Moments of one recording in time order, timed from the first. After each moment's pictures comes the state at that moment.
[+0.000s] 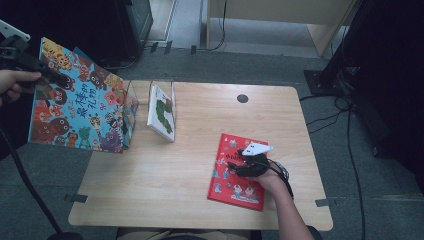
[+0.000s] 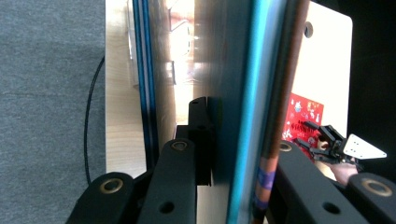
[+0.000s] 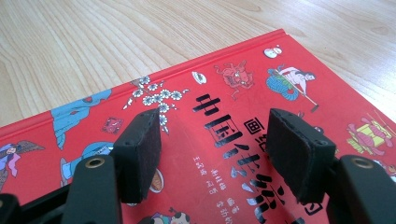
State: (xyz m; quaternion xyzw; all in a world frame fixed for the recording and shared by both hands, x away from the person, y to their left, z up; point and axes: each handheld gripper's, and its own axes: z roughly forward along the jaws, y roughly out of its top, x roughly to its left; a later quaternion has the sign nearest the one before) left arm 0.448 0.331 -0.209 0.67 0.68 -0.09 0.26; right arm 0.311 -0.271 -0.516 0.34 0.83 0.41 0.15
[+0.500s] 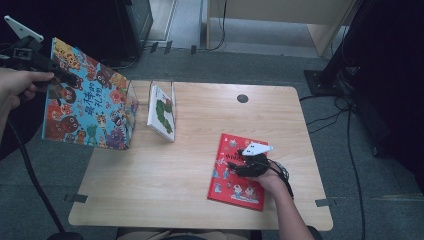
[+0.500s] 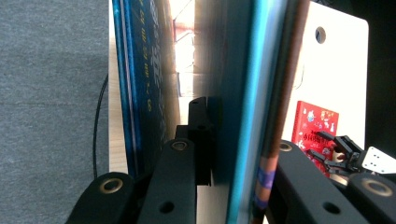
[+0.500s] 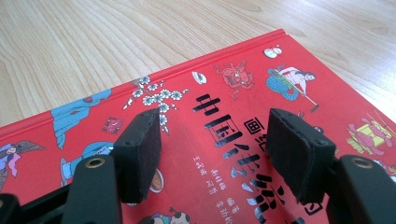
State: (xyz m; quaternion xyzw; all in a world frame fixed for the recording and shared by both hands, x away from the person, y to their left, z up) left arm 0.461 0.316 -0.221 0.68 0.69 -0.07 0.25; right arm 0.311 -0.272 -0.516 0.34 0.83 0.41 0.15
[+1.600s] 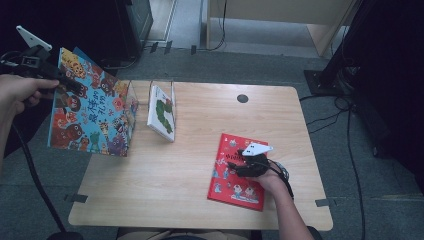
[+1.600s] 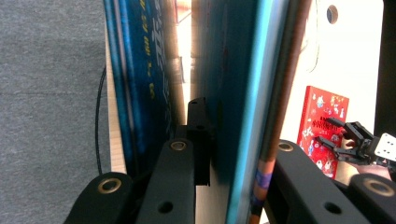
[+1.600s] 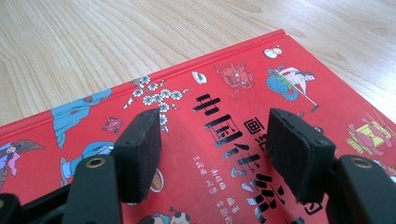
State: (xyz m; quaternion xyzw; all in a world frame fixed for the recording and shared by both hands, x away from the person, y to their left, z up) left arm 0.461 0.313 -0.241 0.69 0.68 -0.09 0.23; right arm 0.311 -0.272 -0.516 0.34 0.83 0.41 0.15
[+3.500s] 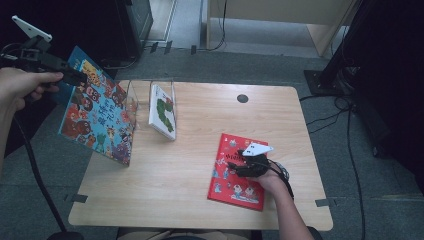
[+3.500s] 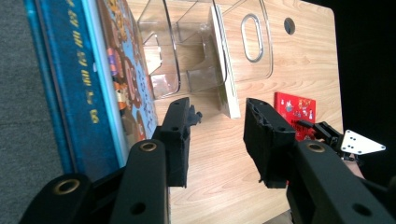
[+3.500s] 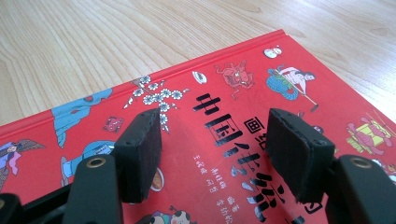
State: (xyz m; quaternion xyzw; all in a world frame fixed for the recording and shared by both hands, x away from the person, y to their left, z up) left arm 0.457 0.298 -0.219 0.70 0.64 -0.08 0.29; right arm 0.310 -0.272 -0.516 0.34 0.83 0.41 0.15
